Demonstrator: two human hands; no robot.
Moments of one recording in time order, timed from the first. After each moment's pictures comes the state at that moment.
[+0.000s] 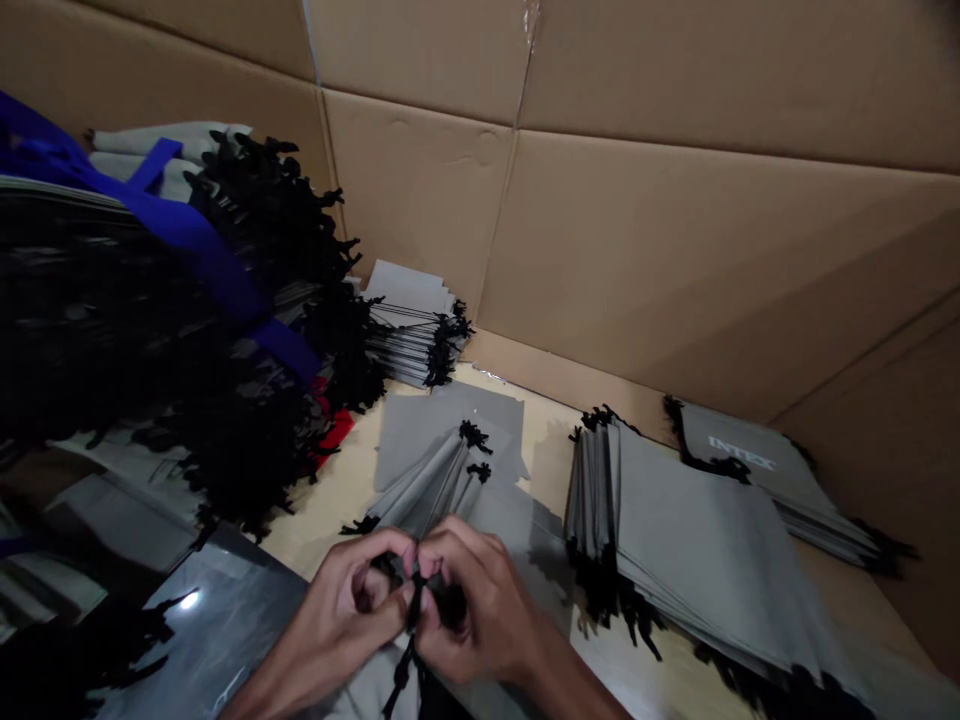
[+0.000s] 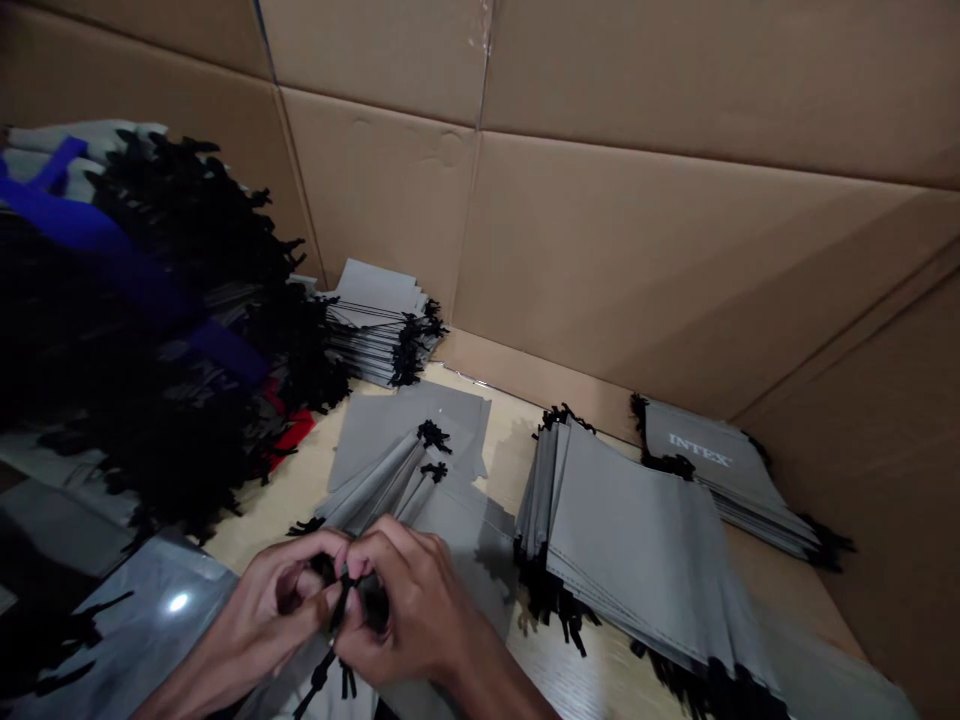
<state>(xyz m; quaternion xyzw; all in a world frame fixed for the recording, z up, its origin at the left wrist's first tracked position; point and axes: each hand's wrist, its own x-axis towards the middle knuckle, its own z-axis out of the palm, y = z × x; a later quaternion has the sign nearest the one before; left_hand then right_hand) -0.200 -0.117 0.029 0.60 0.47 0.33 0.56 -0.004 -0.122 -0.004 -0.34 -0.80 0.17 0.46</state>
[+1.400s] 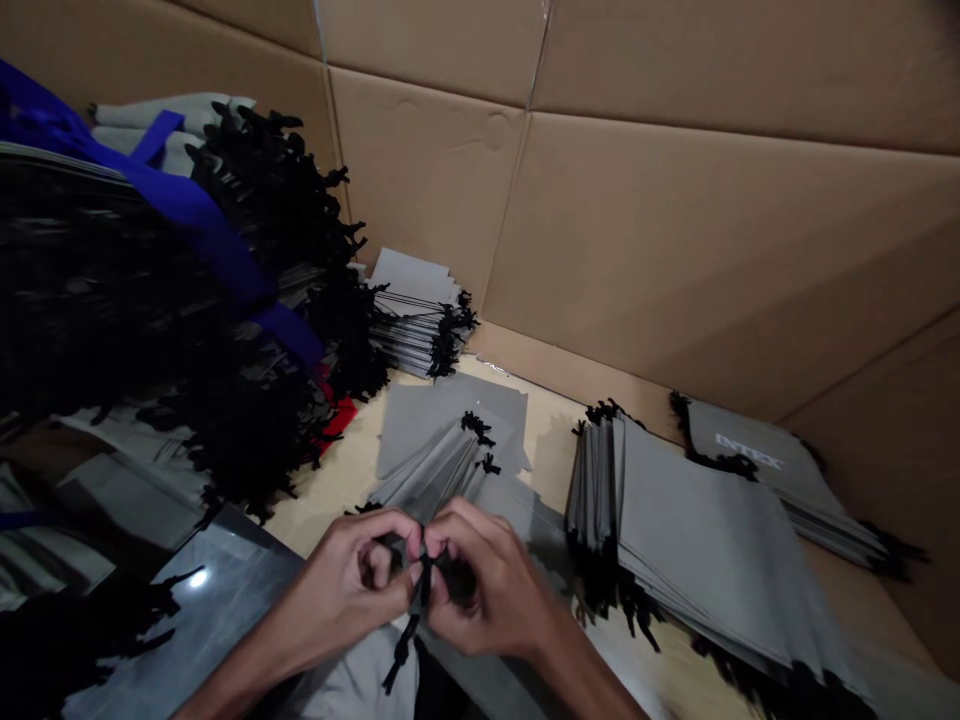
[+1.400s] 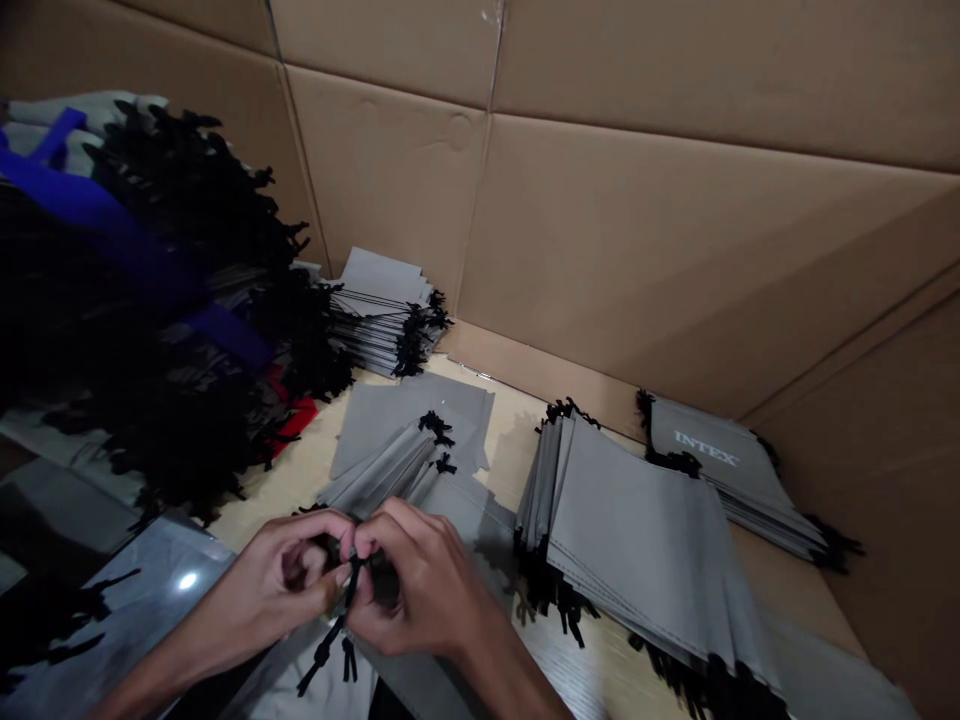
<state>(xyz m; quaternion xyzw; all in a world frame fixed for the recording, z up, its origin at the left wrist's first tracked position) -0.194 -0.109 0.047 0.63 0.50 0.28 0.53 0.008 -0.115 0.003 -0.32 -0.81 0.24 0.44</state>
